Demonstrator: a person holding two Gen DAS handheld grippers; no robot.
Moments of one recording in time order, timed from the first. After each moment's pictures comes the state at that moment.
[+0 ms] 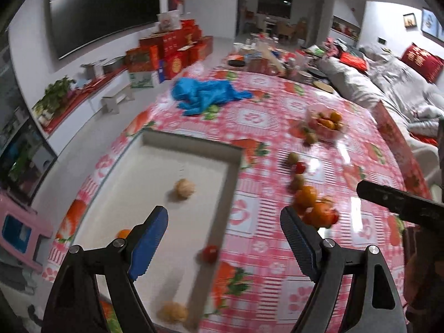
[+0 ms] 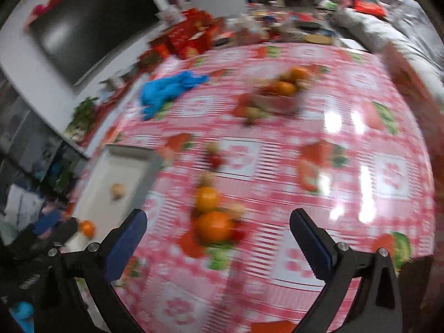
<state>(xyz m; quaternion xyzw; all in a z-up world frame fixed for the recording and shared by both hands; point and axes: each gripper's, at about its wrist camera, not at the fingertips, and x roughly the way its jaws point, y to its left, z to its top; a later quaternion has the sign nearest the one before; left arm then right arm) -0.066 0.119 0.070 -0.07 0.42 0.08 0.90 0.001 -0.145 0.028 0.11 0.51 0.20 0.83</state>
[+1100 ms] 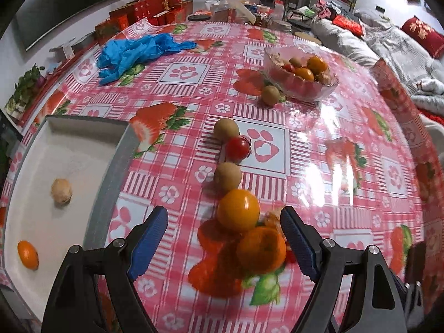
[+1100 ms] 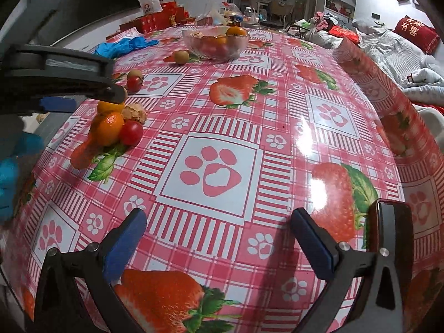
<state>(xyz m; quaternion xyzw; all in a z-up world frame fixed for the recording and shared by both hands) 0.047 0.018 -0.018 -0.07 0.51 0.06 0.85 -0.073 -0.186 -0.055 -0.02 0.49 0.11 0.87</state>
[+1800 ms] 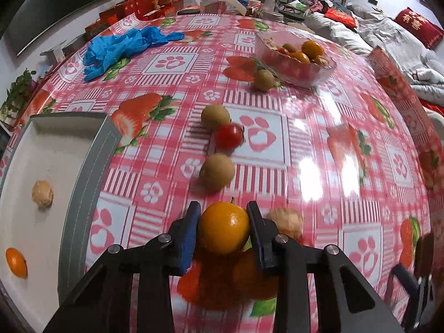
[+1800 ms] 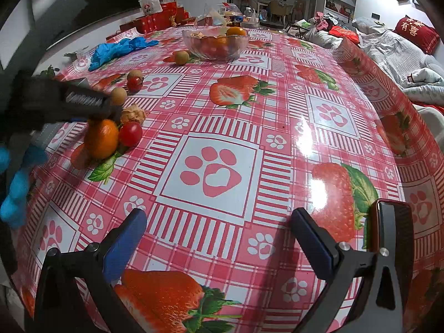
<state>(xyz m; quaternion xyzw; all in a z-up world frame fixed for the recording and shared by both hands) 0.044 0.012 -0.036 -0.06 0.52 0.03 0.85 -0.073 -0.186 -0.055 -0.02 0.49 0.11 0.87</state>
